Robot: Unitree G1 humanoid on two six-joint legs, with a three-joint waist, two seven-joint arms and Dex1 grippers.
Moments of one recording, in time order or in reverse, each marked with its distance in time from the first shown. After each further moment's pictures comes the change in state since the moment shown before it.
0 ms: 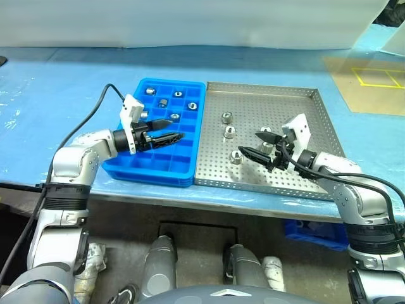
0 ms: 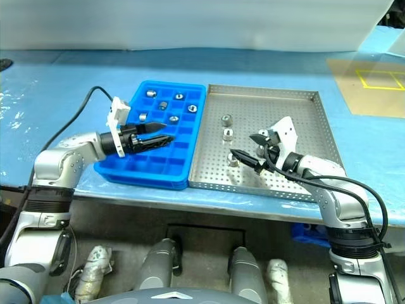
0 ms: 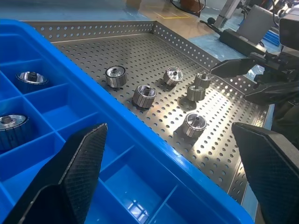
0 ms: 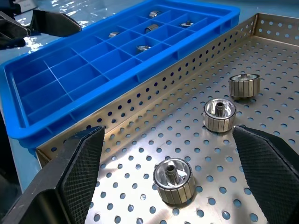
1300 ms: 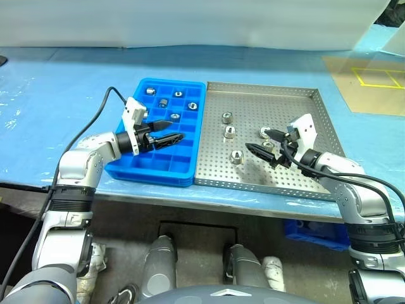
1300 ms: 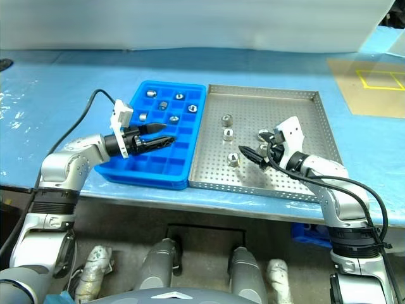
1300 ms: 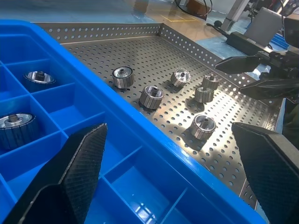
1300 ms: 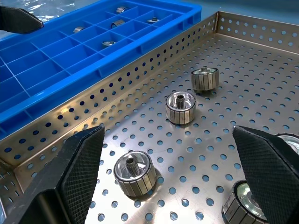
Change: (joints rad) left arm 0.013 -0.038 -0.005 0.026 0.021 -0.055 0.031; right arm 0.006 0.002 -0.014 0.043 -0.041 -0.046 -0.059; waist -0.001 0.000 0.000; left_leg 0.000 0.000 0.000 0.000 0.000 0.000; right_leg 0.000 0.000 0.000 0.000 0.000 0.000
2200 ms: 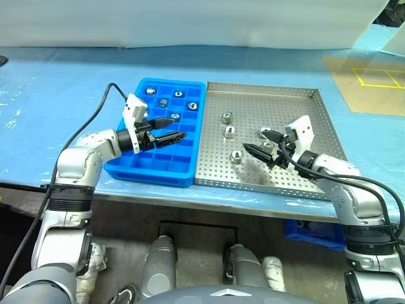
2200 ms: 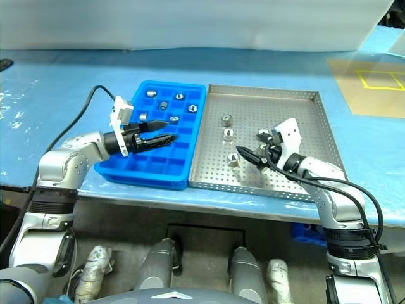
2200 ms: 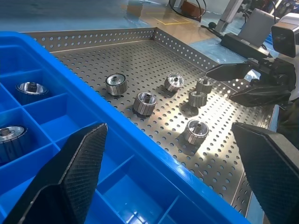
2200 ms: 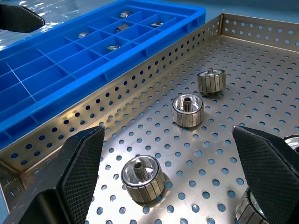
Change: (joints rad) left arm -0.007 0.004 0.000 -0.048 -0.017 0.031 0.008; right arm 0.009 0.032 0.000 -0.002 0.003 -0.010 -0.004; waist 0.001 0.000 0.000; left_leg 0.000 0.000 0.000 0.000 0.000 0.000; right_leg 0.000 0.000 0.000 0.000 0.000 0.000
